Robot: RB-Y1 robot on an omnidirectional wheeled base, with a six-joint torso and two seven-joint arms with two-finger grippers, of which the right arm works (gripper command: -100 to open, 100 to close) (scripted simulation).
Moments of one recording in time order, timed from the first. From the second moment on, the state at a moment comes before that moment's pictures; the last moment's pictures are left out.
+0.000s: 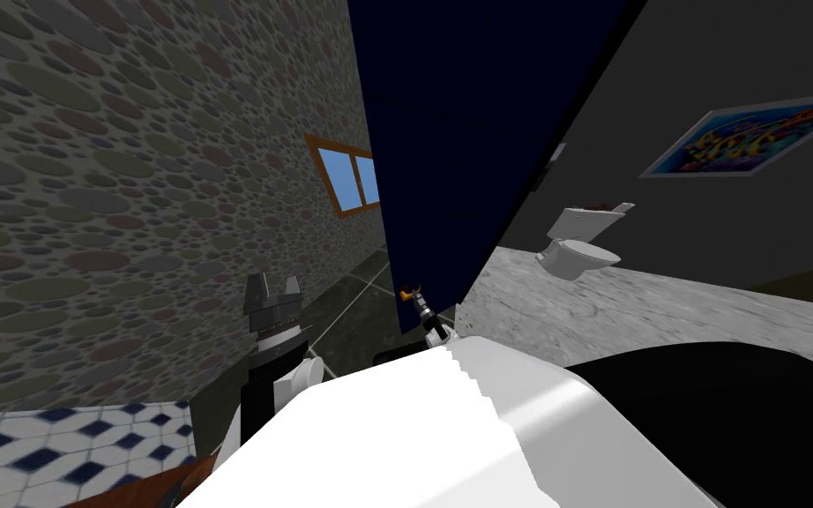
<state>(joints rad) -0.06 -0.03 0.29 -0.77 -0.10 -0.76 0.04</state>
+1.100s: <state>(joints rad) -0.07 -0.03 0.16 -0.75 -0.14 -0.76 0.07</state>
